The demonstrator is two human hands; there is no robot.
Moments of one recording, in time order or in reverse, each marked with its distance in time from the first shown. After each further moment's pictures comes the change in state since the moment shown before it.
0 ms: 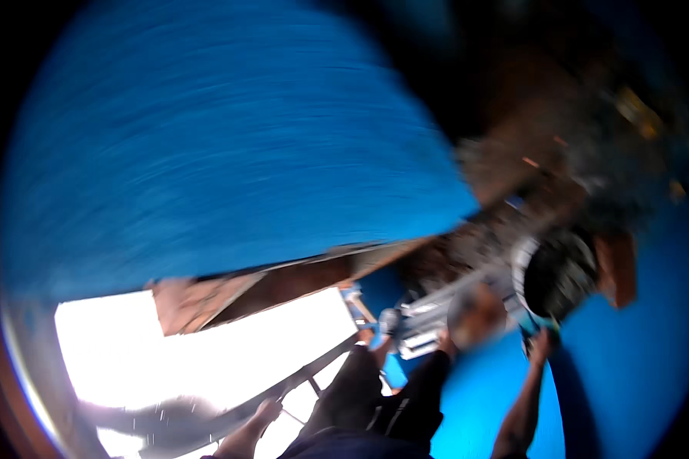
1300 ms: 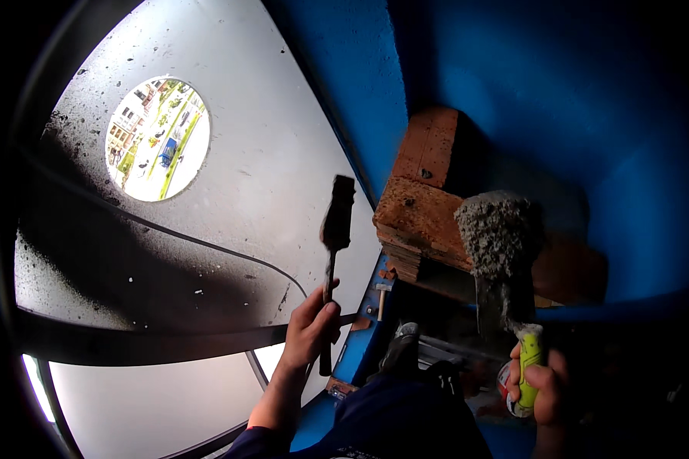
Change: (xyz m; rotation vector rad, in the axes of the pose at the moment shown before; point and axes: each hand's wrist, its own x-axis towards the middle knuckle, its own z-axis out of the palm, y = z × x) left_hand -0.106 -0.156 -0.134 -2.097 0.335 0.944; right_hand -0.528 -0.781 -0.240 0.311 -0.907 -0.430
